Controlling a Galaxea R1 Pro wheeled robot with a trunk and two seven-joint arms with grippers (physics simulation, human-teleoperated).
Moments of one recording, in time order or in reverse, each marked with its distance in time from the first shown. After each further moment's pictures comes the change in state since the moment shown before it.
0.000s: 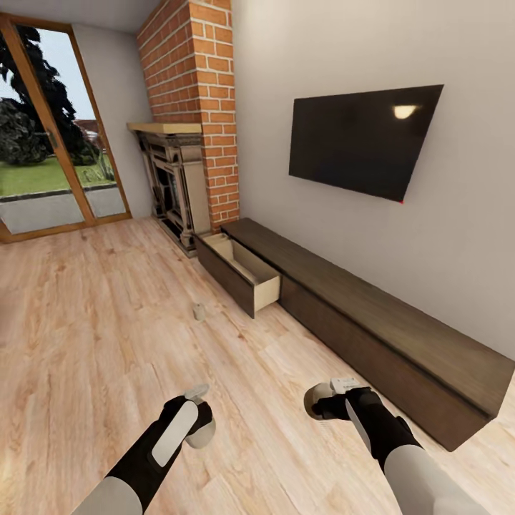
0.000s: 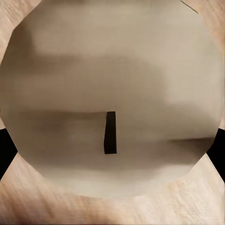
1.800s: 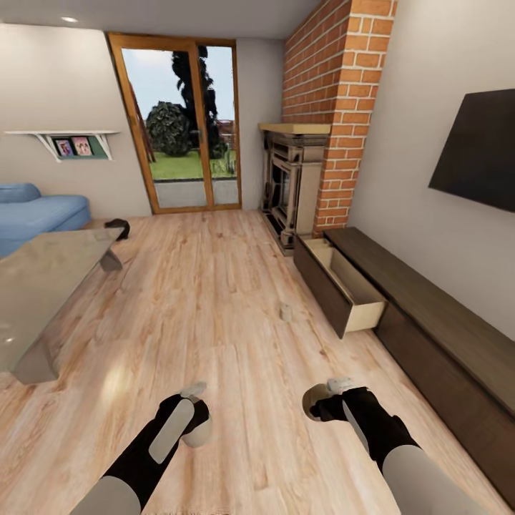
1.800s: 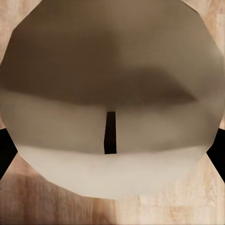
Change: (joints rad) left arm 0.000 0.000 0.046 0.000 0.000 -0.003 0.001; right arm 0.000 0.000 0.048 0.002 0.005 0.001 0.000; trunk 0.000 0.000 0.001
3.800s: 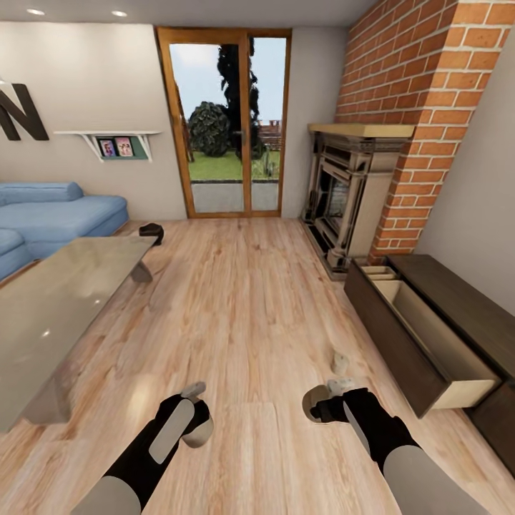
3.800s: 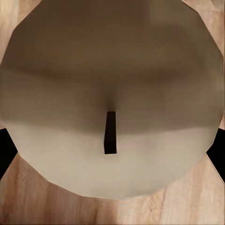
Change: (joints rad) left arm 0.000 0.000 -0.003 0.000 0.001 0.002 -0.003; right arm 0.000 -0.003 -0.003 0.009 -0.003 -0.002 0.006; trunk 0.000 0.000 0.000
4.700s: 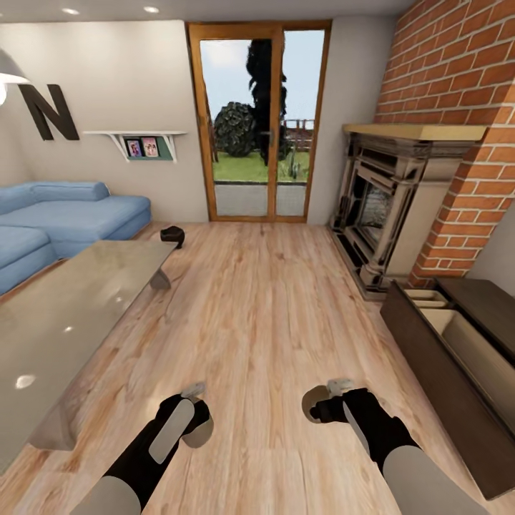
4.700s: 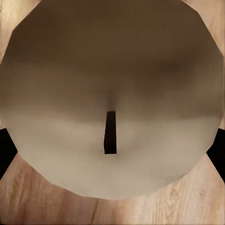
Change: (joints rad) left arm 0.000 0.000 0.000 0.000 0.000 0.000 0.000; right arm 0.000 0.002 0.001 0.003 -0.001 0.000 -0.001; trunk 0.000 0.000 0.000
